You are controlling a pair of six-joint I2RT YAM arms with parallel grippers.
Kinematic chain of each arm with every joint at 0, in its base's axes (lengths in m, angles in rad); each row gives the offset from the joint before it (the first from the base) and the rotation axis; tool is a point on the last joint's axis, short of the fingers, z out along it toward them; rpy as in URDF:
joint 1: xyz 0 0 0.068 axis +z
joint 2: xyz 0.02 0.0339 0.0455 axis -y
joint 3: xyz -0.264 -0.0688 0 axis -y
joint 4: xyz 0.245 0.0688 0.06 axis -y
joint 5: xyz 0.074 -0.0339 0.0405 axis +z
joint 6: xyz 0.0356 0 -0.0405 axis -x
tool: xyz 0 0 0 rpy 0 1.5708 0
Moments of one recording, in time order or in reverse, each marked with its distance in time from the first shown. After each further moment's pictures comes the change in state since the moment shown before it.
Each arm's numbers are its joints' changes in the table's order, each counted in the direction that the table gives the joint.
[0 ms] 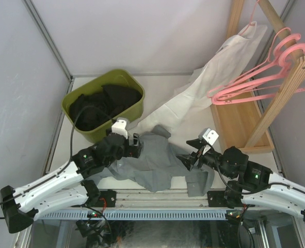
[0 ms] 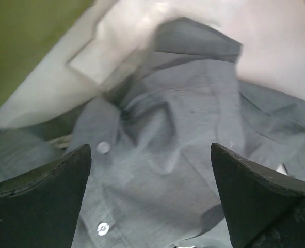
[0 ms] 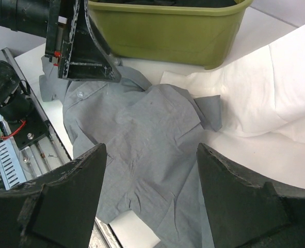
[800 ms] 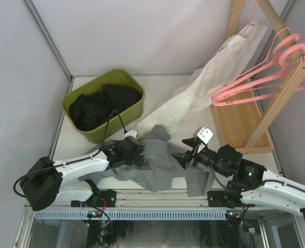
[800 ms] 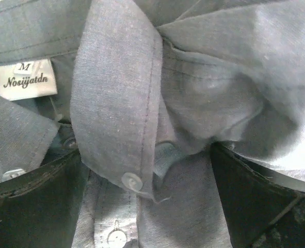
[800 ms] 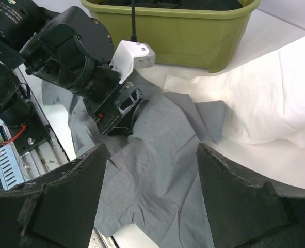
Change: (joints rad) left arm 0.101 -0.380 -0.172 0.075 -0.100 0.146; right arm 0.000 -0.088 -0.002 0.087 0.005 -0.003
